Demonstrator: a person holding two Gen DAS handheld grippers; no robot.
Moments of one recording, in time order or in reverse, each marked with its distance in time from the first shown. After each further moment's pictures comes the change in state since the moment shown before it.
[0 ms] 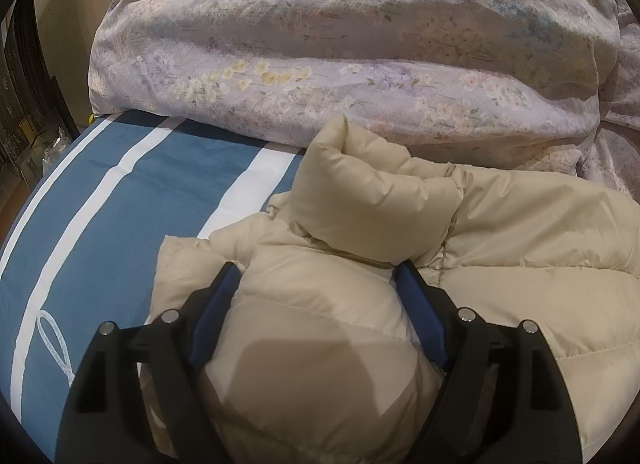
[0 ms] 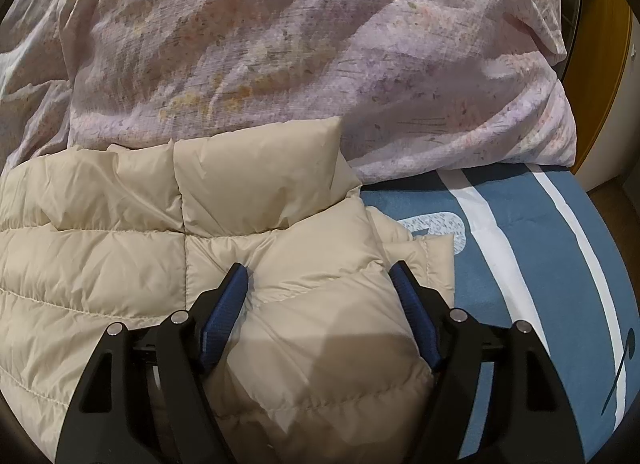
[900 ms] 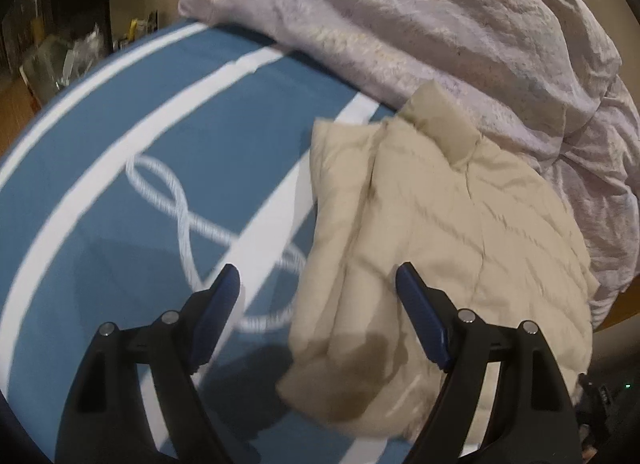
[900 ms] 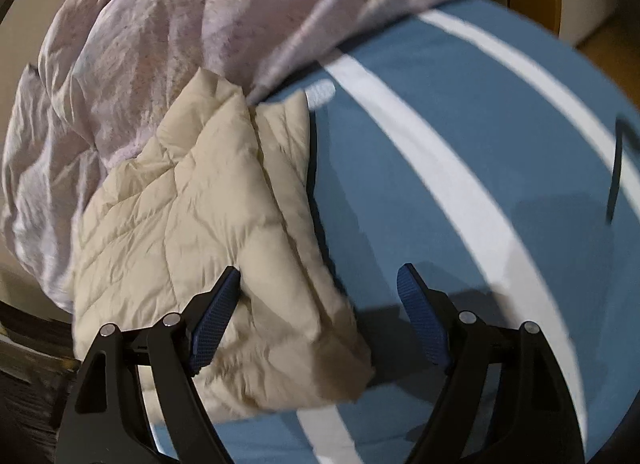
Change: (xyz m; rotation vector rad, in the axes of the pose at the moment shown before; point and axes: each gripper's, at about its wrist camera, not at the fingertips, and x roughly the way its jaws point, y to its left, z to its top) left arm -0.091 0.098 -0.087 -0.259 0.135 -0.170; right arm -0.078 -0.108 -0.077 0.452 0.212 0.258
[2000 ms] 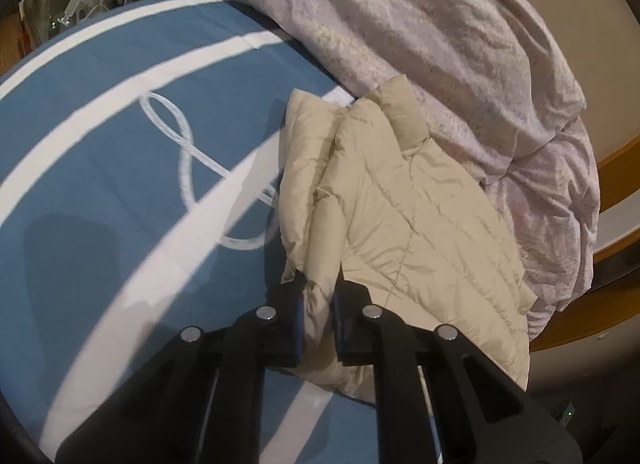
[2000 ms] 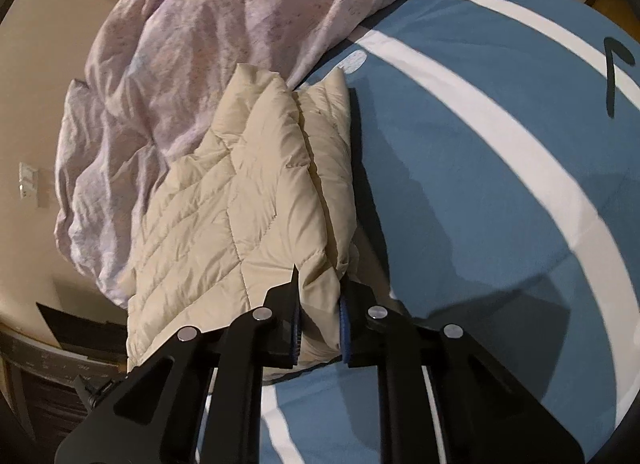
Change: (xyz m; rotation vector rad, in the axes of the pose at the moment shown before) left arm -0.043 0.019 -0.026 -0.149 0.009 -0.199; right arm -0.035 0.007 -0.047 0.076 0.017 0.197
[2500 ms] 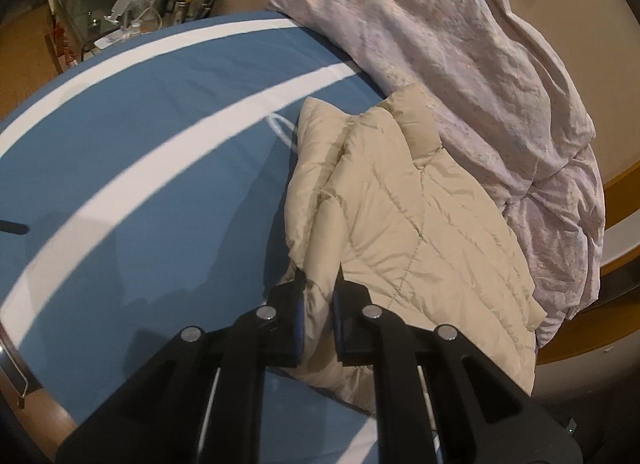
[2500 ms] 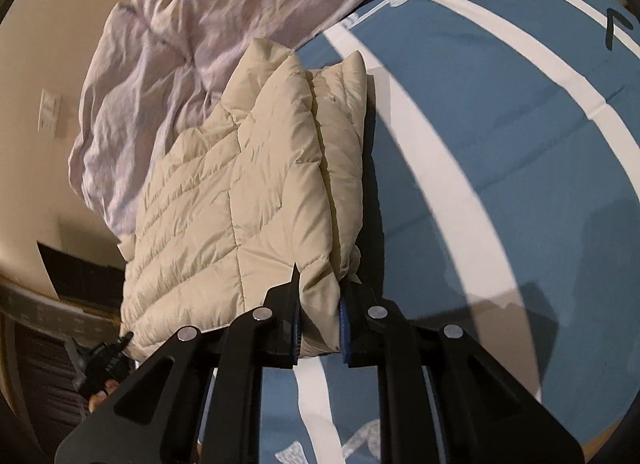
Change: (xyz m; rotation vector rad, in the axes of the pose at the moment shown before) left arm -0.060 0.079 0.000 -0.039 -0.042 0.062; right arm -0.004 0.030 -0.083 -0.117 0.092 0.019
